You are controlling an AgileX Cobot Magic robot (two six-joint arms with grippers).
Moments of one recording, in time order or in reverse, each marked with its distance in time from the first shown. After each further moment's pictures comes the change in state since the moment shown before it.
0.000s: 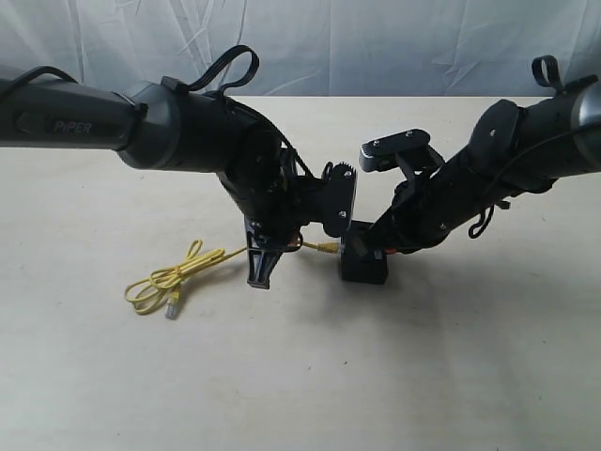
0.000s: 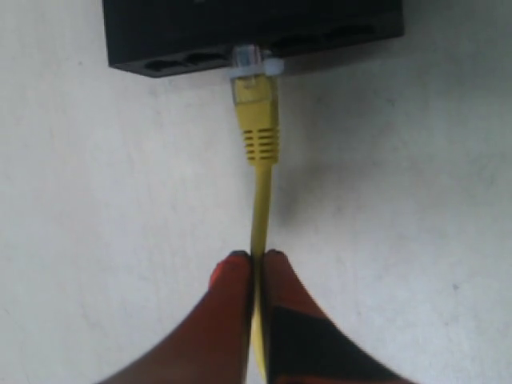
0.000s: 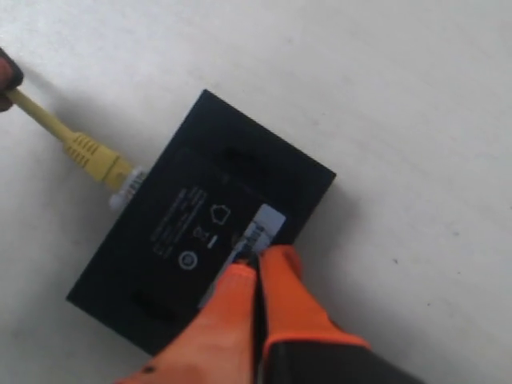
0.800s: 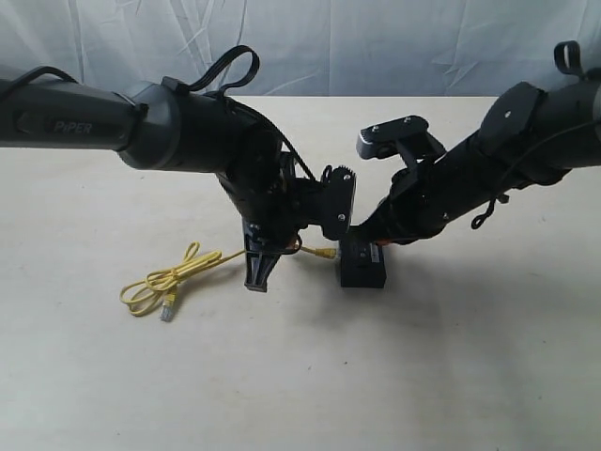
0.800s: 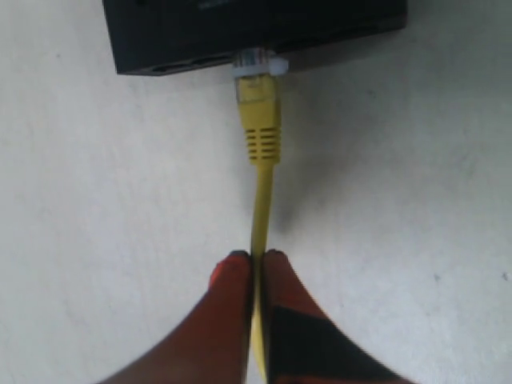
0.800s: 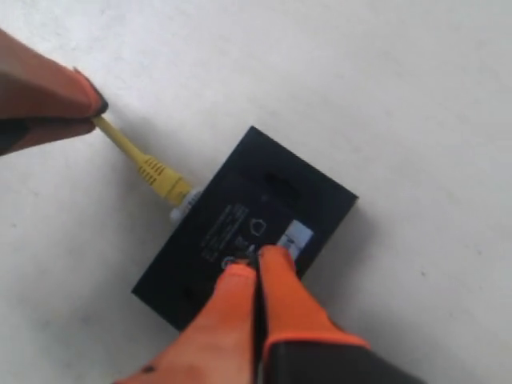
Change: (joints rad) left arm 0.000 0.000 0.000 0.000 0.027 0.000; right arm -0.014 -0.061 0.000 0.107 0.055 -0.114
